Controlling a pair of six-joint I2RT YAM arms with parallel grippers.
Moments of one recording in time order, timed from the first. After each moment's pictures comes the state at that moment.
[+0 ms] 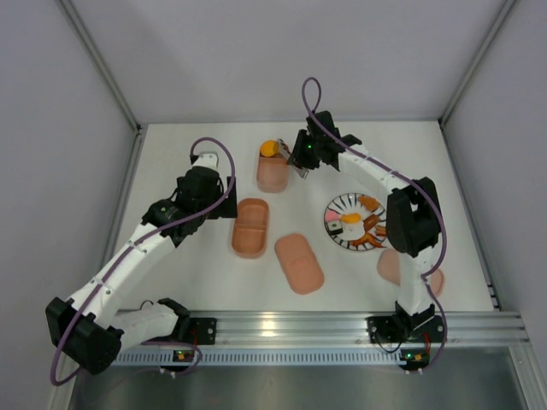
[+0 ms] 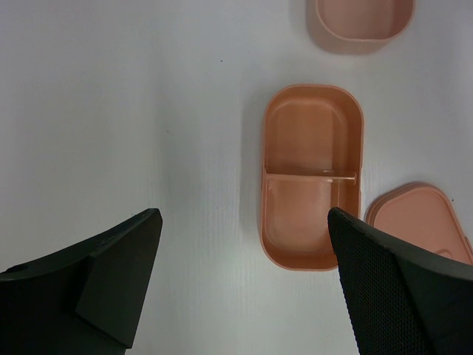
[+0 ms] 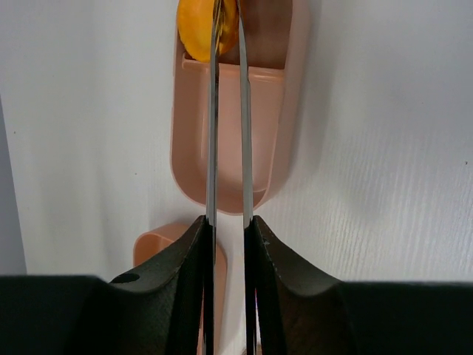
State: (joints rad) left arm -0.52 1.11 1.05 -0.67 -0.34 -0.36; right arm 0.50 2.02 1.72 -0.43 -0.10 0.66
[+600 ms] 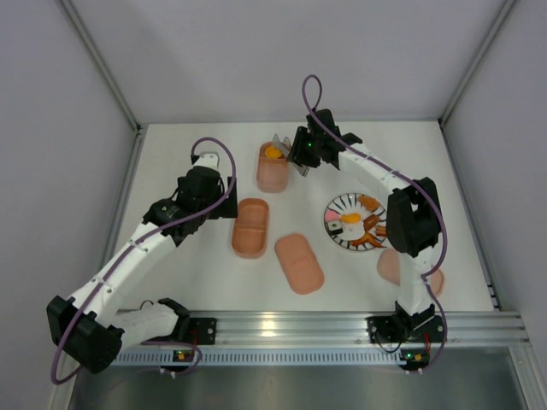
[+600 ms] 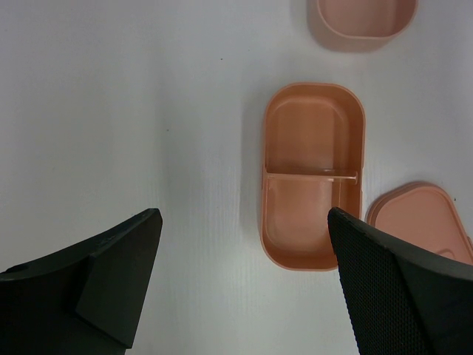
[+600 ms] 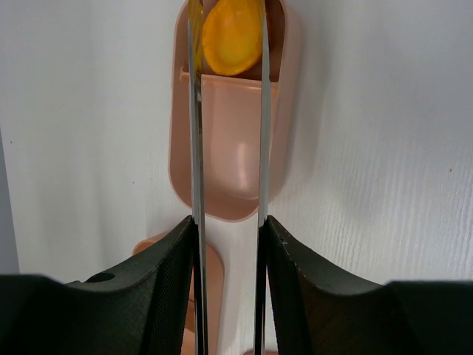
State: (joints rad) left arm -0.52 1.12 1.05 -0.67 -0.34 -0.36; right arm 0.50 2.02 1.74 -0.44 -0.07 0.65
